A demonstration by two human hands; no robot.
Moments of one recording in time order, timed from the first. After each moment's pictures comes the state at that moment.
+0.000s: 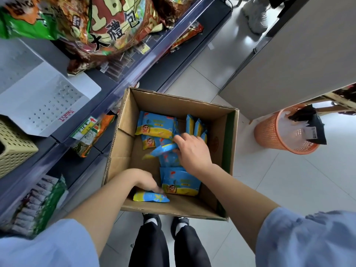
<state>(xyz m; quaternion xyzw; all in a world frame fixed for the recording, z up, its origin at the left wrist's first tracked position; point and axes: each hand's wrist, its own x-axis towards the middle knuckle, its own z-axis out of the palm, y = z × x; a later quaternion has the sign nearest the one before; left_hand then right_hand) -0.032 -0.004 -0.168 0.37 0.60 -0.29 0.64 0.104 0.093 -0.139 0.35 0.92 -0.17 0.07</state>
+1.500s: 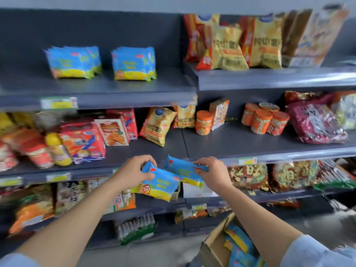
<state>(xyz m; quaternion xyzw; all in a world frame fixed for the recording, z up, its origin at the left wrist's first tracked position) -0.126 -0.312 0.278 0.21 0.91 0.33 0.11 -0.060 -0.061 0.247 0.10 0.94 -0.31 -0.10</state>
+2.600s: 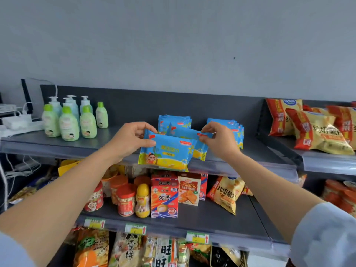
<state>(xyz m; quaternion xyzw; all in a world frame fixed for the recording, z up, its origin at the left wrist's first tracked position) -0.218 -0.581 0.496 0.19 0.81 0.55 -0.12 -0.237 -0.311 0.484 -0.10 0.88 -0.37 -0.28</state>
